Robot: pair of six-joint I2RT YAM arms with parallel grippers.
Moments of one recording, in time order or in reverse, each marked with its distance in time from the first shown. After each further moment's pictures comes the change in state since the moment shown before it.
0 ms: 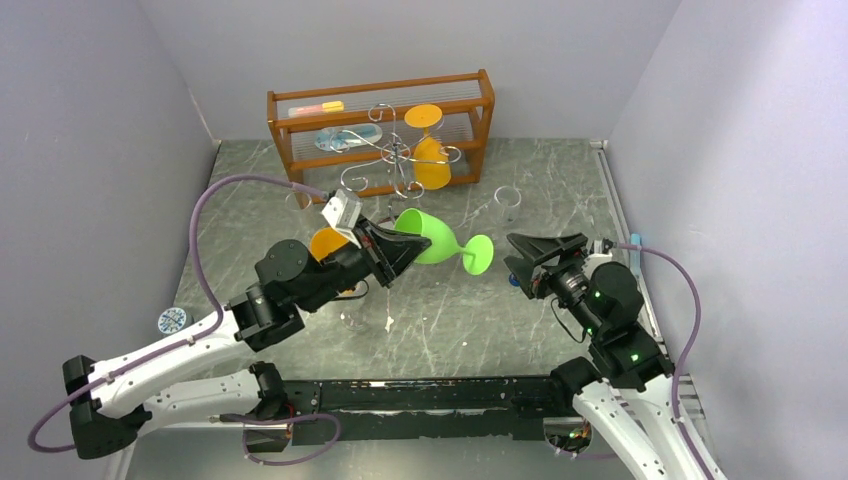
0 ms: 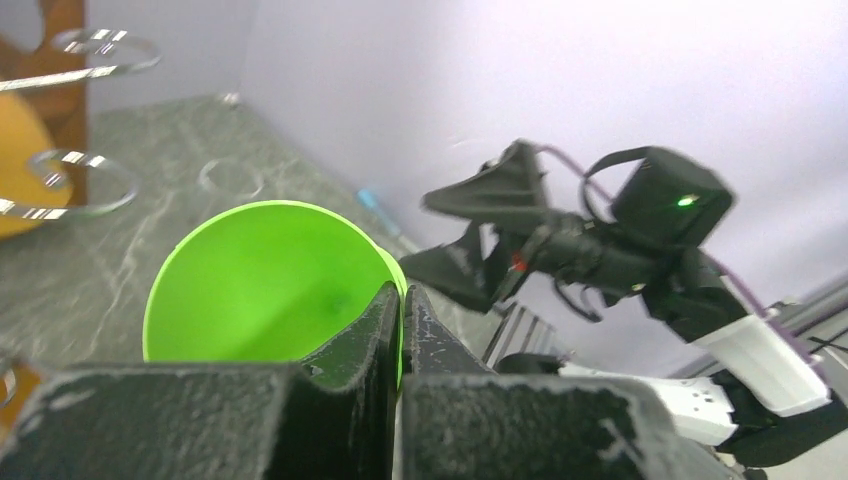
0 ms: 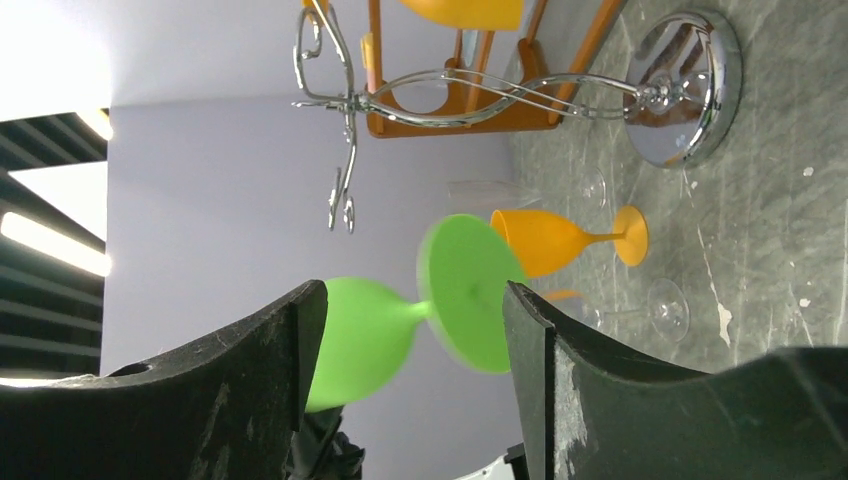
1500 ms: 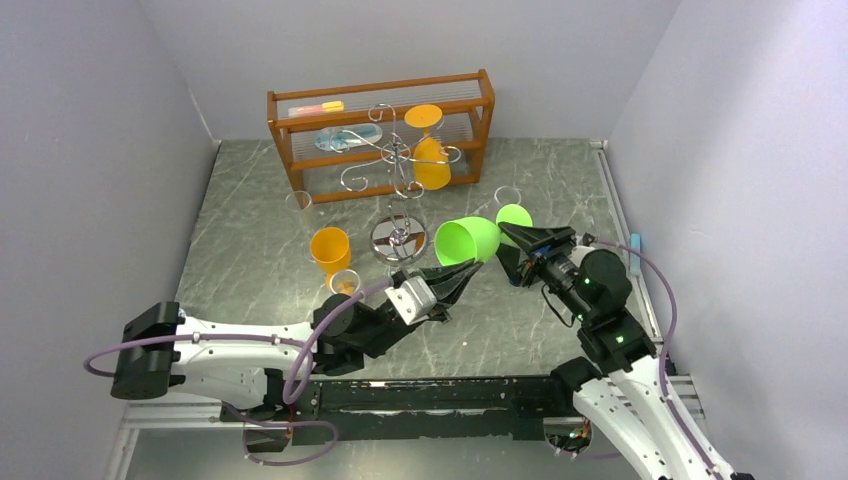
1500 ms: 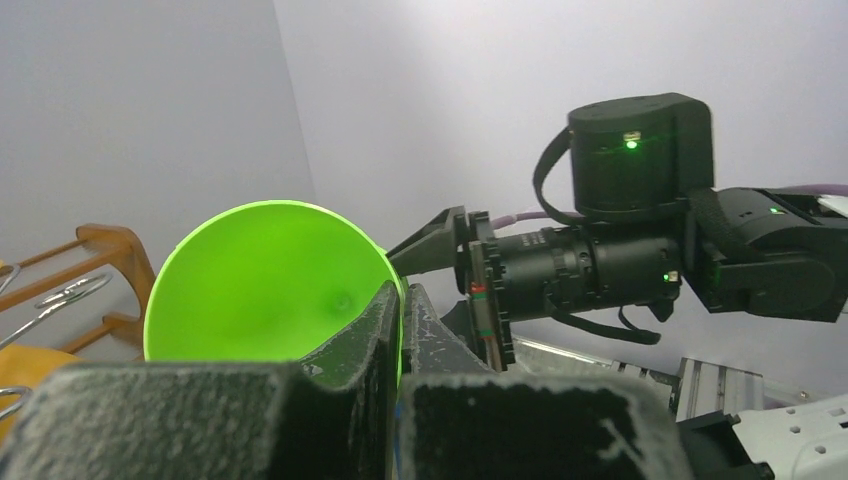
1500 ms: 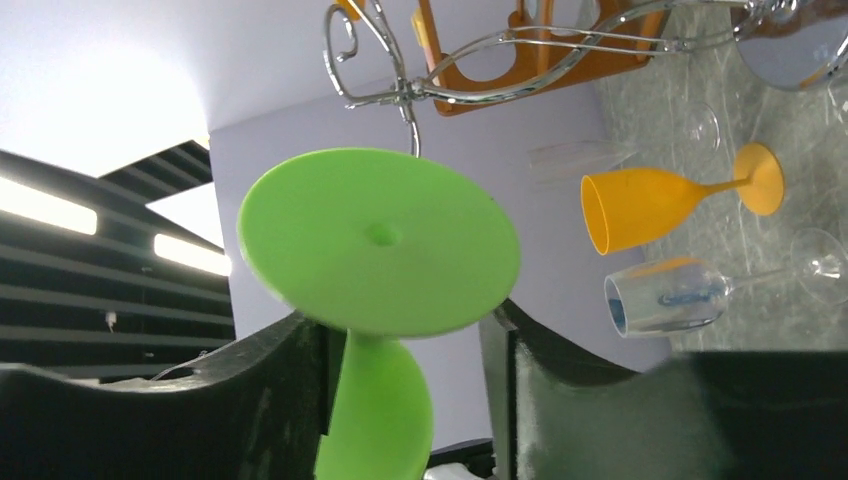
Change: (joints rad) left arm -0.400 0.338 -0.103 0.826 -0.283 0.770; right arm 0.000 0.095 -0.028 0.170 -0.078 0.270
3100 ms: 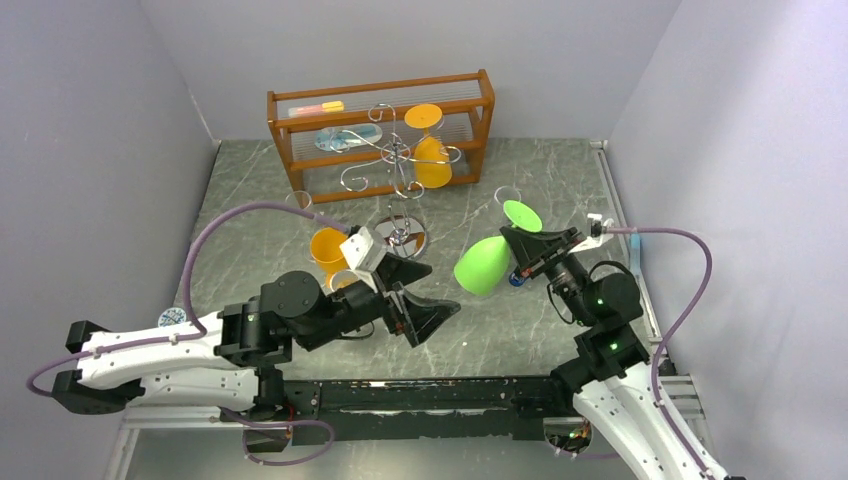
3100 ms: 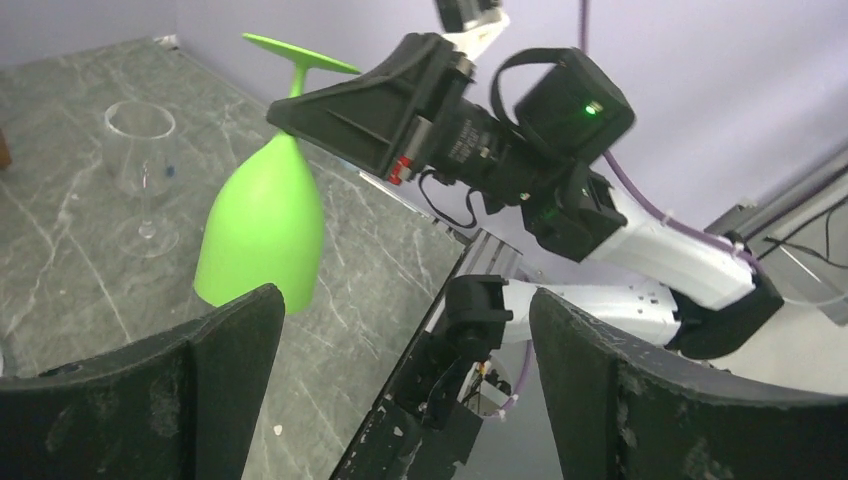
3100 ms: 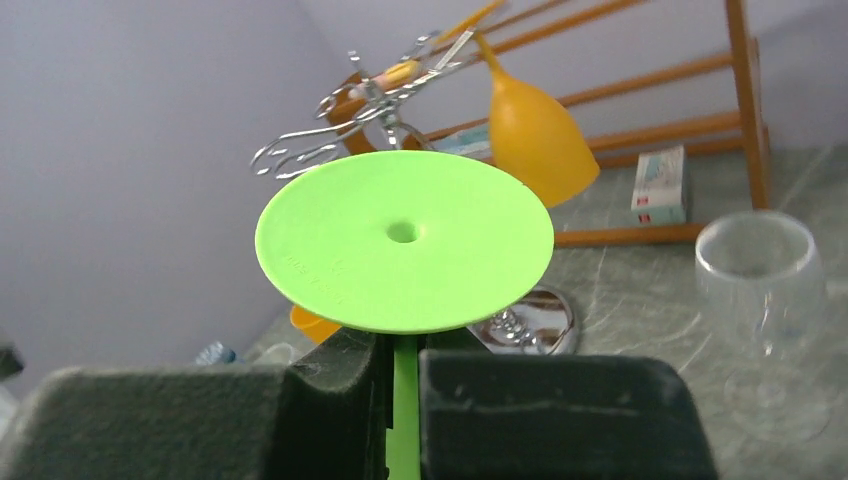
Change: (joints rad) left arm 0.000 -0.338 0.212 -0.970 0.032 -0.657; right arm 0.000 -0.027 -0.103 0.376 0.017 -1.182
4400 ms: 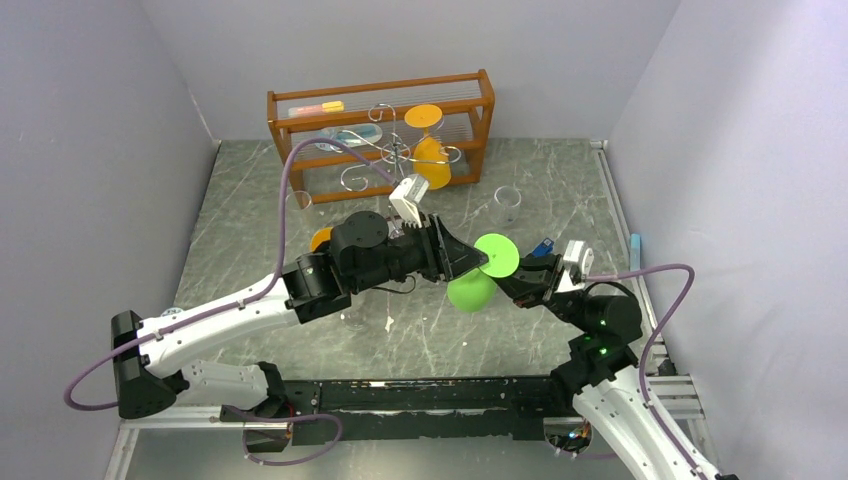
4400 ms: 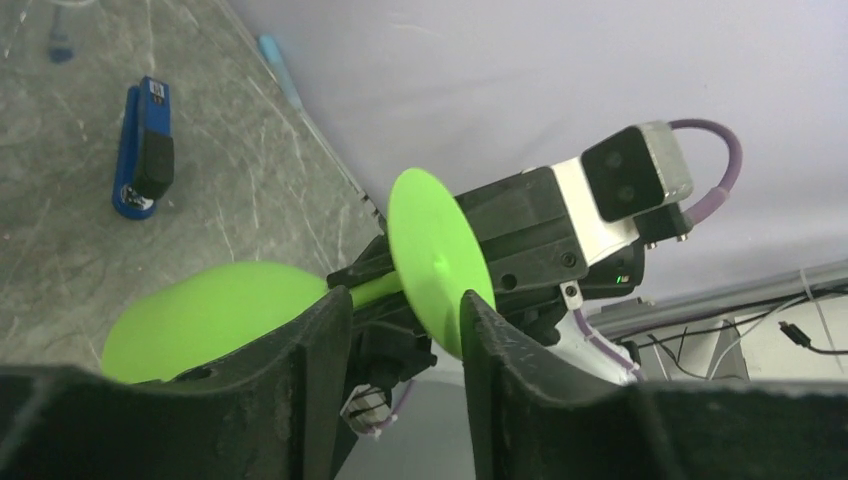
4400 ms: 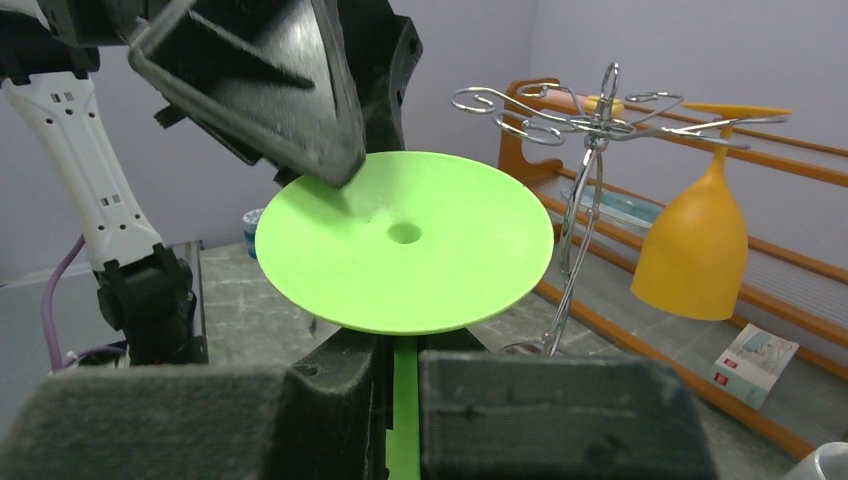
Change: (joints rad) left arm 0.307 0.333 0.189 -0.026 0.289 -0.495; right arm 0.000 -0.058 -0.156 0.349 -0.534 -0.343
